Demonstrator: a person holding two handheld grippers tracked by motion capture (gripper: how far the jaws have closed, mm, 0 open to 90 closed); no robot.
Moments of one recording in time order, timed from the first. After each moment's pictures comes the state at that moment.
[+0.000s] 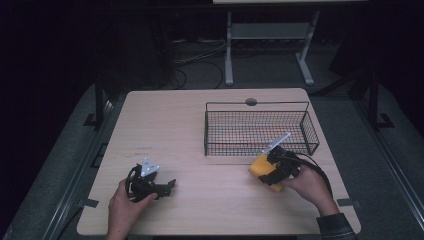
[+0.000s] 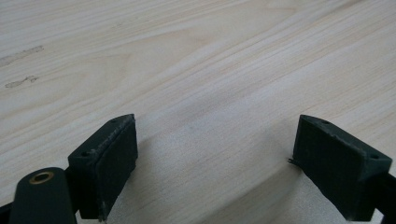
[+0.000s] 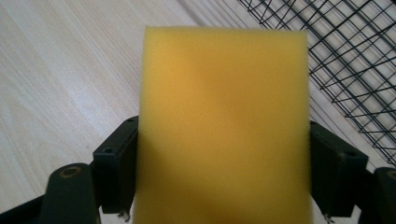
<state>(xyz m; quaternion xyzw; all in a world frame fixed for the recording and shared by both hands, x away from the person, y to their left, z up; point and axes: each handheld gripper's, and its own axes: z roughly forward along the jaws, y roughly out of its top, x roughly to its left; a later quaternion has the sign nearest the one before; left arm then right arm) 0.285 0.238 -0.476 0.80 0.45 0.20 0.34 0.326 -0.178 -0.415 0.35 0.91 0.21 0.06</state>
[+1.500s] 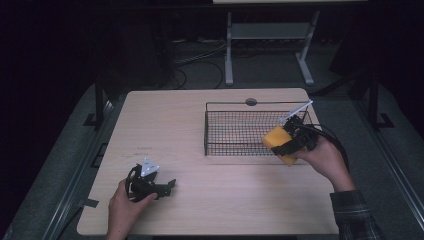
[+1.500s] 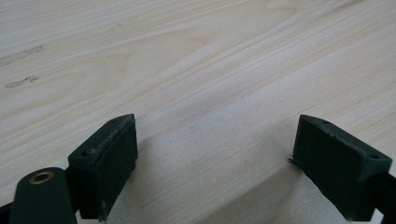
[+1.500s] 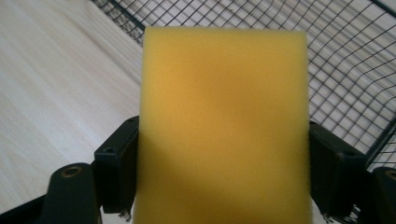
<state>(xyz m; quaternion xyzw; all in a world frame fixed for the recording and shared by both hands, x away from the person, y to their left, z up) 0.285 0.238 -0.476 0.80 0.45 0.20 0.34 0.365 -0.214 -0.345 0.42 0.88 0.23 0.09</state>
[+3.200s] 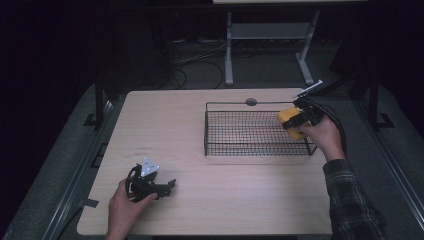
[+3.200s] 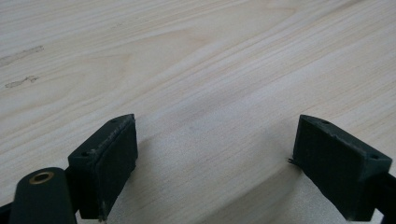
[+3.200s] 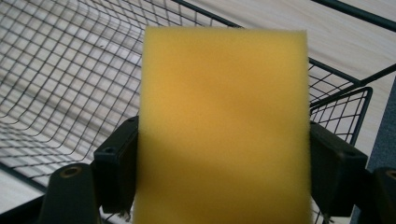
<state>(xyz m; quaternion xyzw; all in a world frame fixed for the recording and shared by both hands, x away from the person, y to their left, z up) 0.285 0.238 -0.476 0.80 0.45 0.20 0.34 0.451 -0.258 -0.364 0.54 0.81 0.20 0.12</state>
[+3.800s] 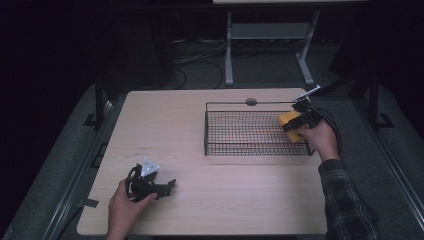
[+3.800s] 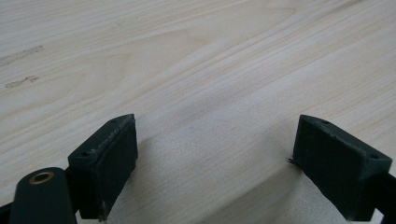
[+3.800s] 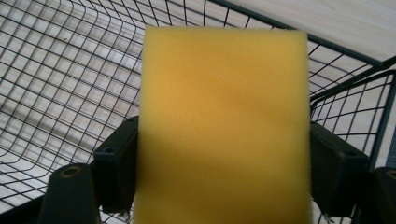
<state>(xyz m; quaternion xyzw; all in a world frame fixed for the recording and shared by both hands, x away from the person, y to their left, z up) 0.285 0.238 -0.476 0.80 0.45 0.20 0.34 0.463 -0.265 -0.394 0.56 0.80 0.19 0.12</state>
